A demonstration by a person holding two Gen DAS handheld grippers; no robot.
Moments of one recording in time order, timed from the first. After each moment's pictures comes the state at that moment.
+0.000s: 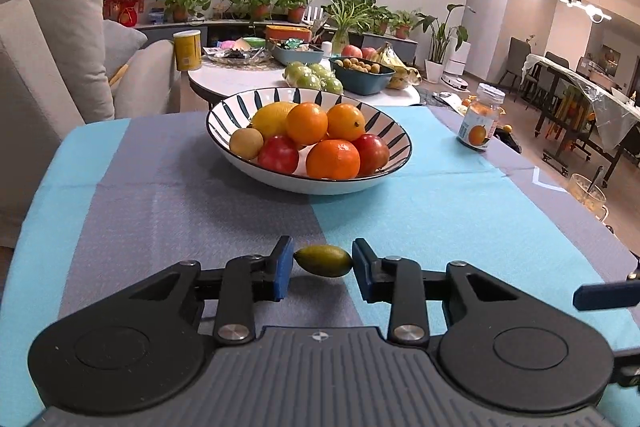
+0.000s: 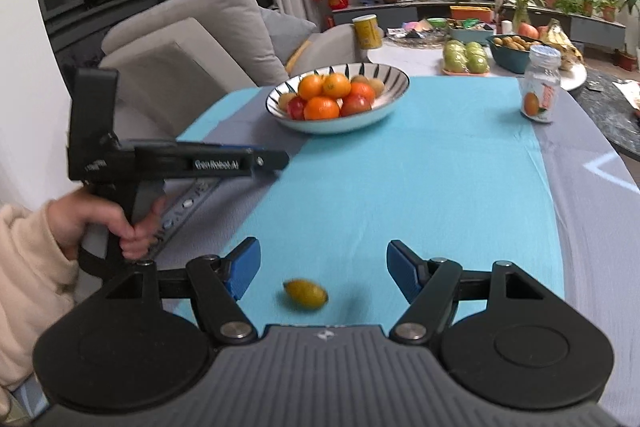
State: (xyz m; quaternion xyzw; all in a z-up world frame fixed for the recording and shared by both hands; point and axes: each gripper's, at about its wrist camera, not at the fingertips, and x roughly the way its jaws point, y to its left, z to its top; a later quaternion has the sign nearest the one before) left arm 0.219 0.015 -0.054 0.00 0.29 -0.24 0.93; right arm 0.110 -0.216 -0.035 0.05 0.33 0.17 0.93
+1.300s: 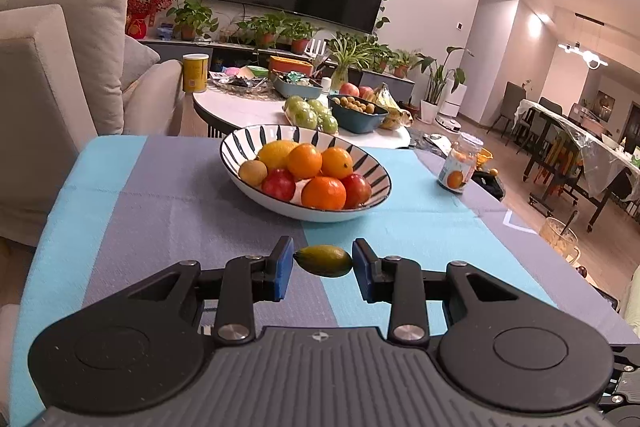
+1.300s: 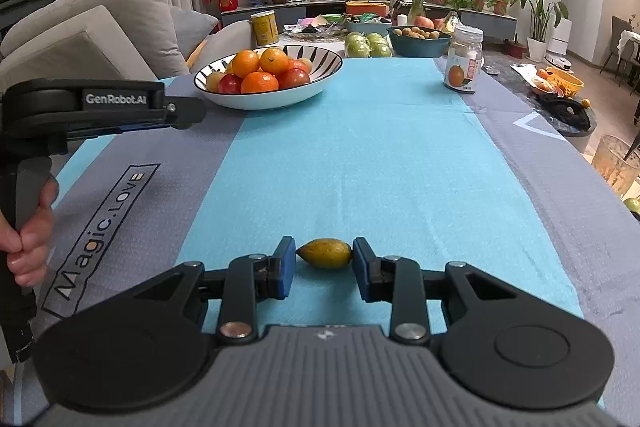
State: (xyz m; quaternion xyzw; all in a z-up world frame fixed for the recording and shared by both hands) left arm 0.196 0.037 -0.034 -0.06 0.26 -0.25 0.93; right arm 0.097 -0.158 -0.055 0.03 0.33 -0.03 0.94
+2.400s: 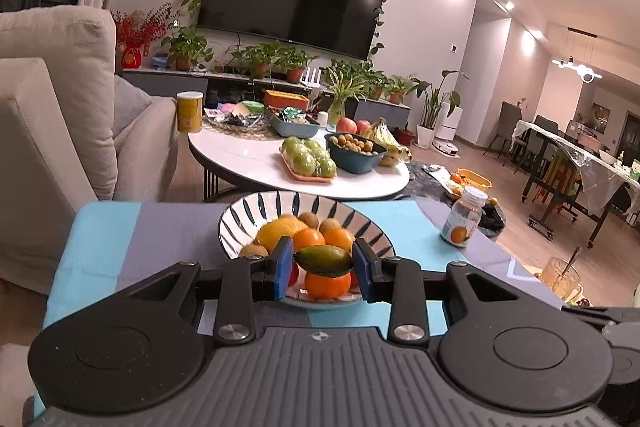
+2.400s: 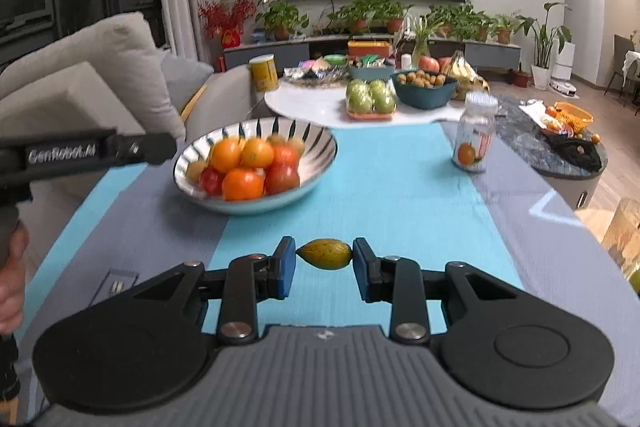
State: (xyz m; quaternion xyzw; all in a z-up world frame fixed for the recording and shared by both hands) left arm 0.231 0.034 0.003 -0.06 0.21 -0.25 0.94; right arm 0.163 -0.179 -0.020 0.04 0.28 -0.02 0.96
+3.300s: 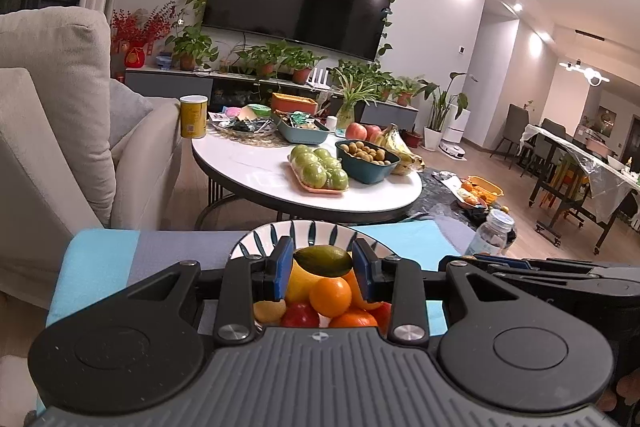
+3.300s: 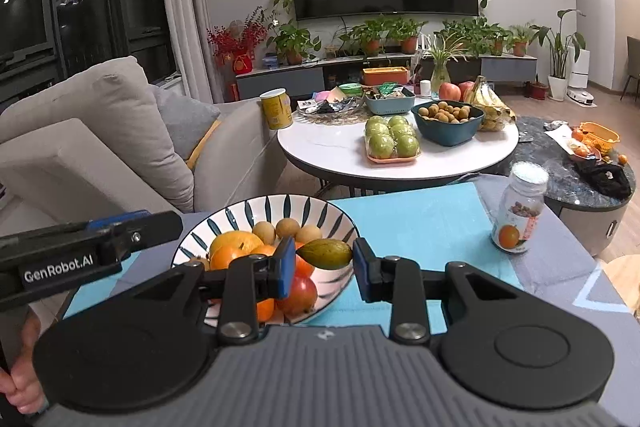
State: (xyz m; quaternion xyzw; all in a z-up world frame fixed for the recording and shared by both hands) left arm 0.279 0.028 0.011 -0.06 0.22 -0.24 0.94; right arm 0.235 -0.184 0.008 0.06 0.25 0.01 0.97
